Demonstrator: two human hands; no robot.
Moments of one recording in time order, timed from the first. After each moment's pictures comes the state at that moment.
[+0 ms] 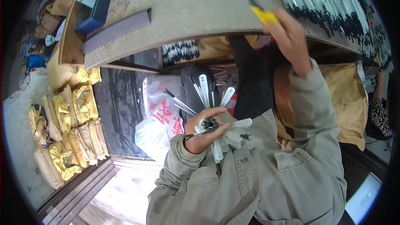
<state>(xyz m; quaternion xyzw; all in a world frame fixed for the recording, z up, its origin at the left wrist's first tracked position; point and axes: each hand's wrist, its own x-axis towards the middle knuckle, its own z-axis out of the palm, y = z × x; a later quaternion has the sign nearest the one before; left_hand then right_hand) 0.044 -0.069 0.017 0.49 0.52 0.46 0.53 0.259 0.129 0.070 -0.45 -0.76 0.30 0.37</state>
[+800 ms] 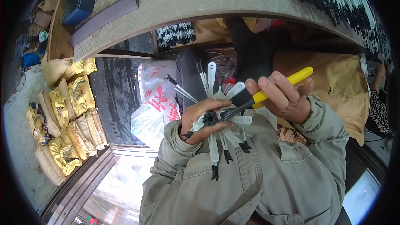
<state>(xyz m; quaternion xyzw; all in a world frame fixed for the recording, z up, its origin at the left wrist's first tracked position) 0.036 -0.055 0.020 0.61 0.47 0.38 0.52 0.254 0.019 0.035 -0.27 -0.84 -0.37 0.28</state>
